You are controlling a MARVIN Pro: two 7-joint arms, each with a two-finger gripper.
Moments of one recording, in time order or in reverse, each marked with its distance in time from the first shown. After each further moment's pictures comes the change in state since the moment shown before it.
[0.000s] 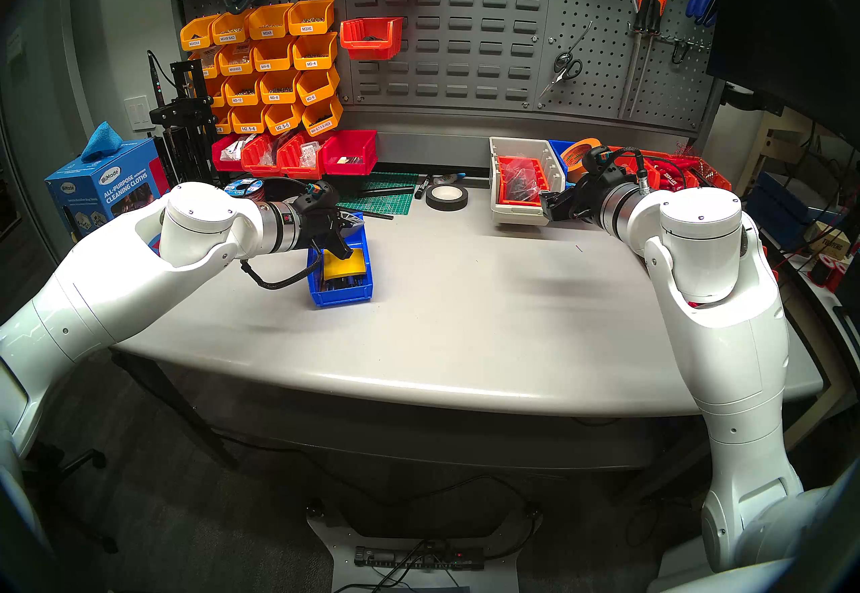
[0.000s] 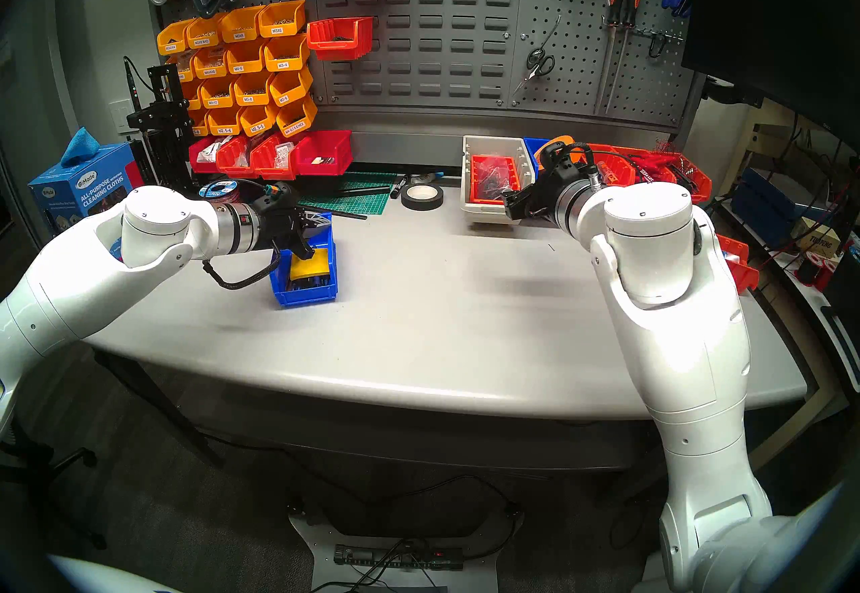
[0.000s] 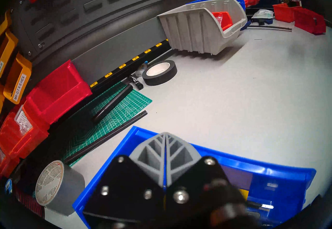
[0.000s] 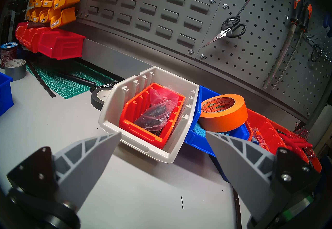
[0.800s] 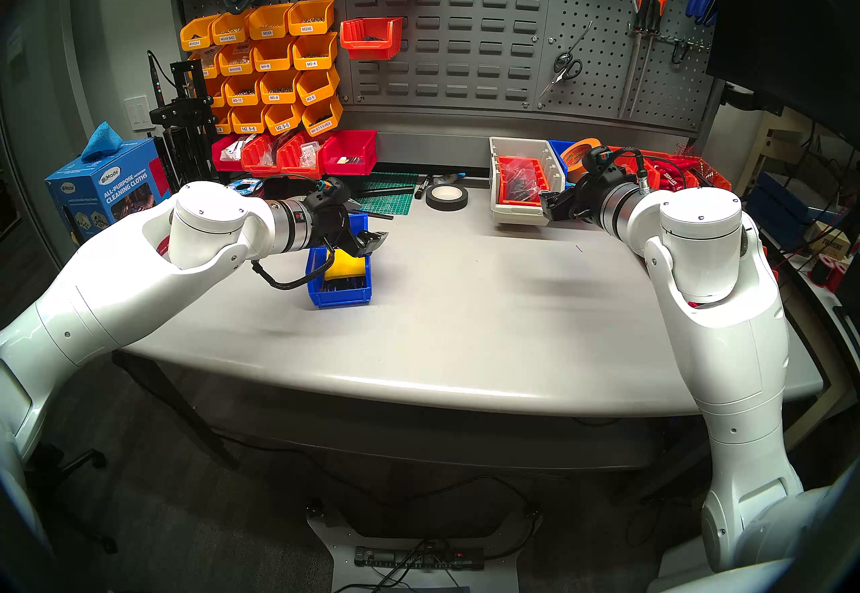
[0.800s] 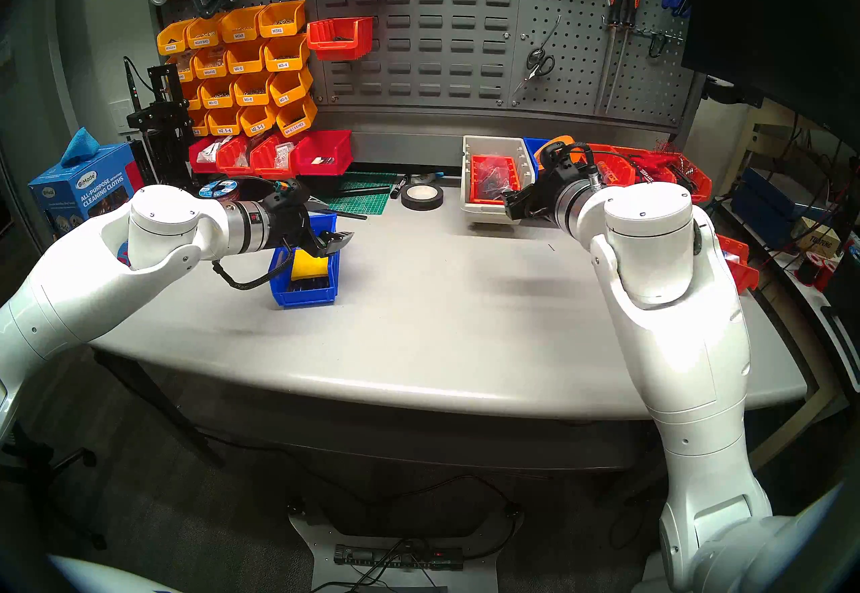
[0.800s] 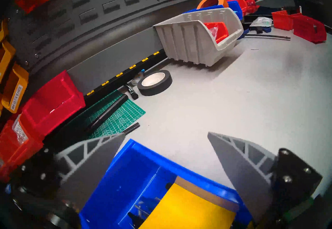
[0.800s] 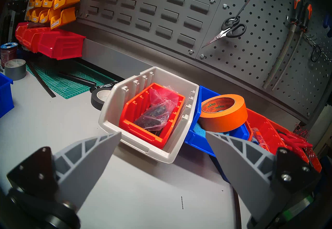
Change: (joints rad) left arm 0.021 0.003 -0.014 -0.070 -0.044 0.048 0.097; right arm 0.000 0.000 0.000 0.000 0.000 0.000 0.000
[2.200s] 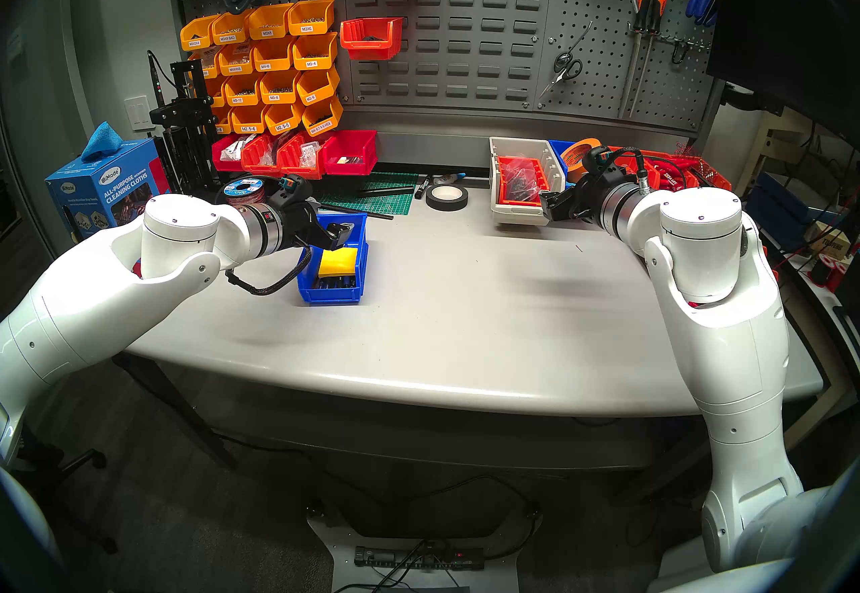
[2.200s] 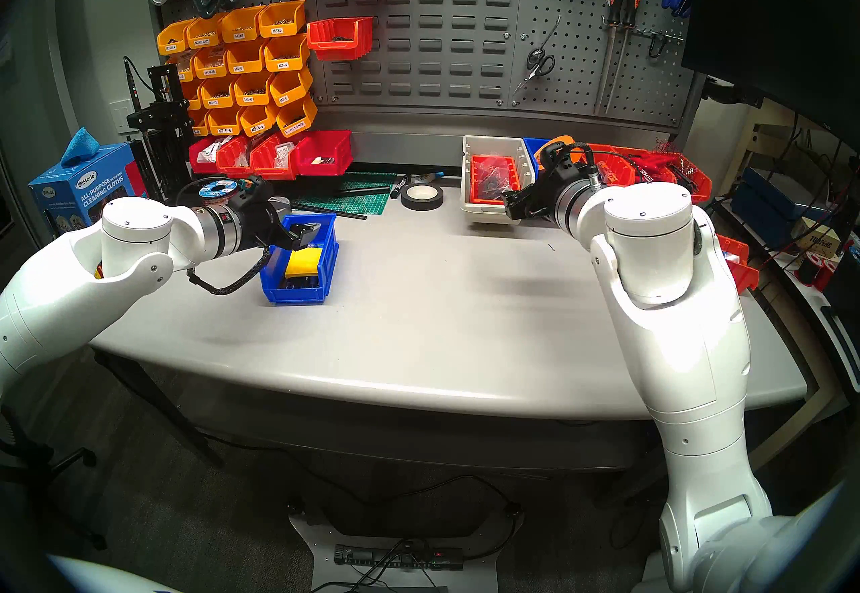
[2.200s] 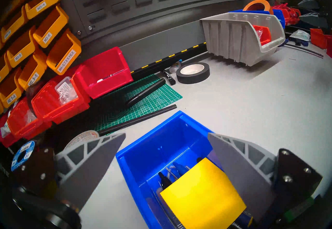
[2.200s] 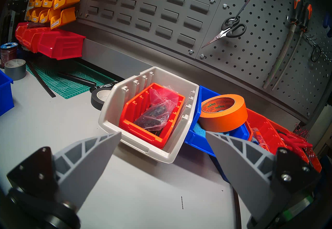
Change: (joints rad) left arm 0.130 0.116 -0.094 -0.098 -0.214 0.009 0.284; right arm 0.000 0.000 0.000 0.000 0.000 0.000 0.000
